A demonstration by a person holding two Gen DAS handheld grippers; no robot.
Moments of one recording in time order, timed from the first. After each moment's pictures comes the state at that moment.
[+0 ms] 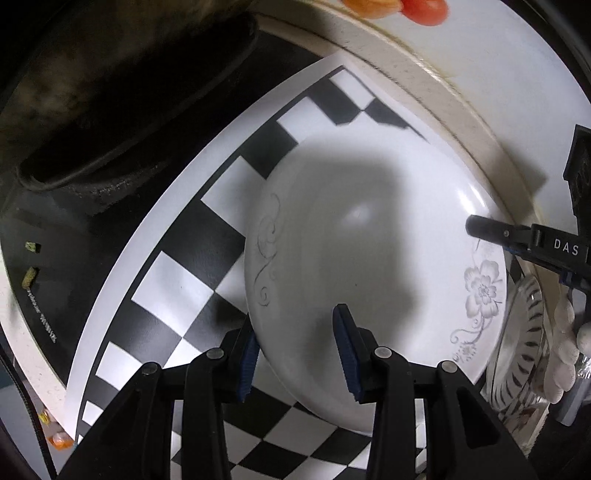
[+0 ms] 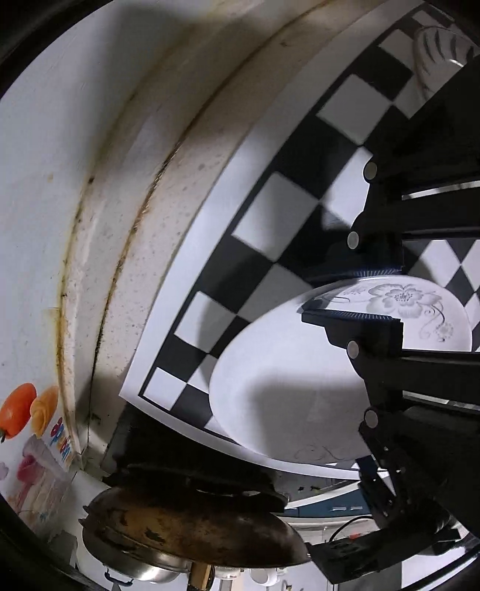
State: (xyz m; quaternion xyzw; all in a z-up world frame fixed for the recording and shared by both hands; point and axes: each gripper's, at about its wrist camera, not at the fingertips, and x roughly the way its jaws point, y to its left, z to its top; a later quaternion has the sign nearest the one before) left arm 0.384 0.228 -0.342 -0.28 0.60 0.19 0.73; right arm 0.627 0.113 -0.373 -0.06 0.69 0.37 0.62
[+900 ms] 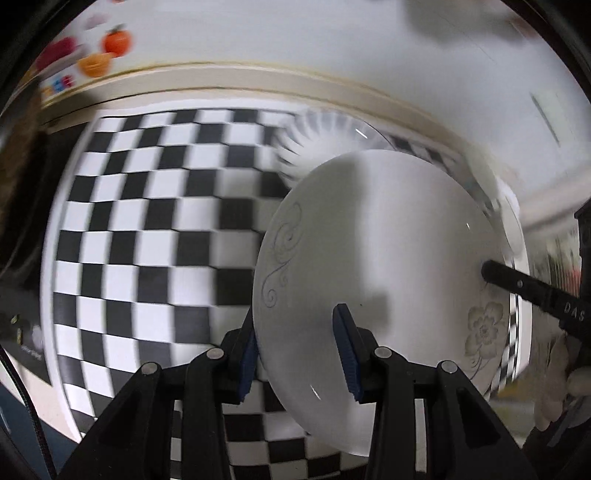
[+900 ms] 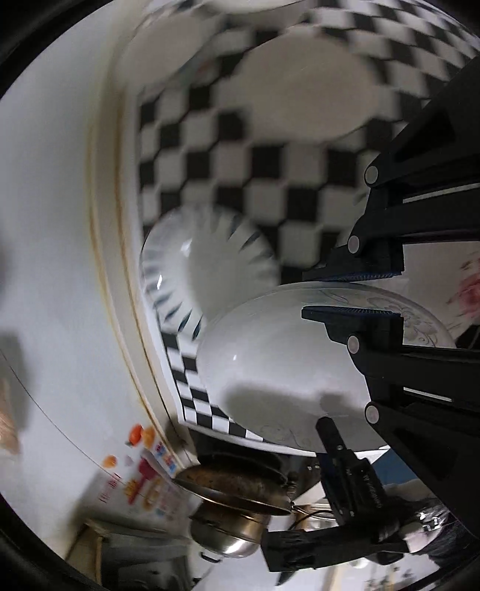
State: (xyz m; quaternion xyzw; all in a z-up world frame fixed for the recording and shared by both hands) left arm 0.346 0.038 -0.265 -0.10 0.62 -0.08 0.78; right arm 0.401 -0.200 -0.242 0.13 0.61 0.18 0.76
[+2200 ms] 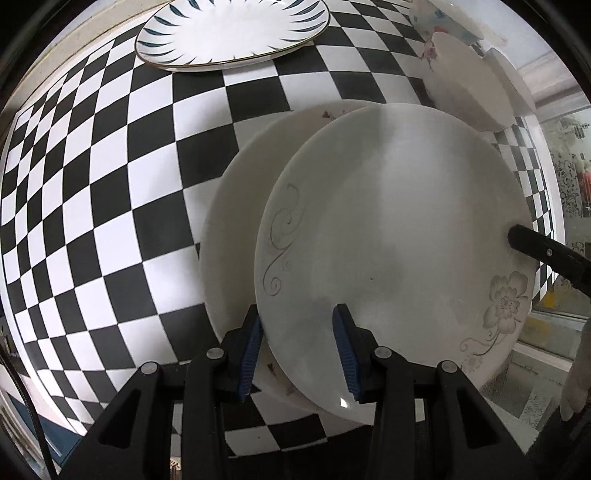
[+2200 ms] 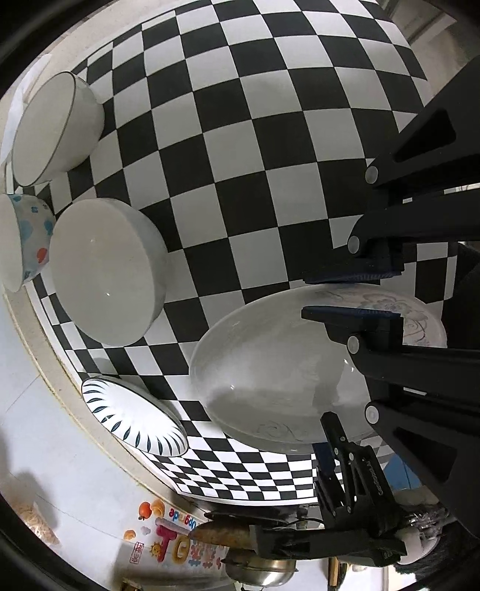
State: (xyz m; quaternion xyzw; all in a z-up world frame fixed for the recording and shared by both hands) left arm 0.287 -0.066 -0.337 0.02 0.72 -0.12 0.68; right arm 0.306 -0.297 -0.306 0.18 0.66 0.07 0.73
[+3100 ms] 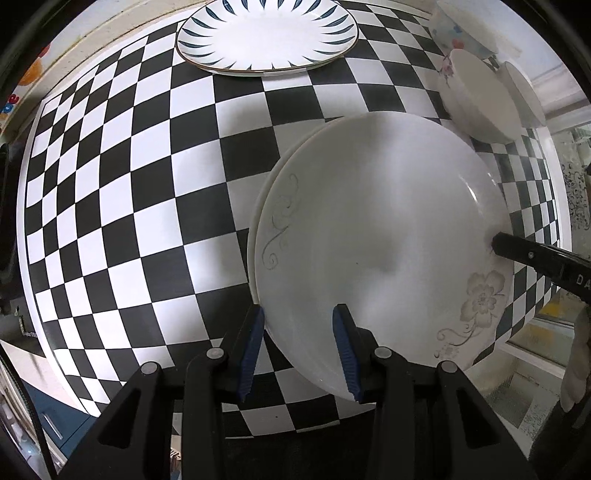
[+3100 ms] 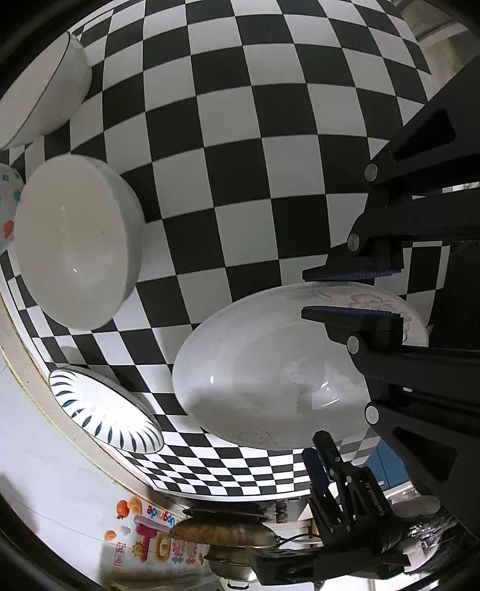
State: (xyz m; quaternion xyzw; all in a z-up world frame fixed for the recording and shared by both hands) left arm 0.283 -0.052 -0.305 0.03 0.72 -0.09 0.69; right arm 0.319 -0.280 -0.324 0.17 0.70 0.11 0.69
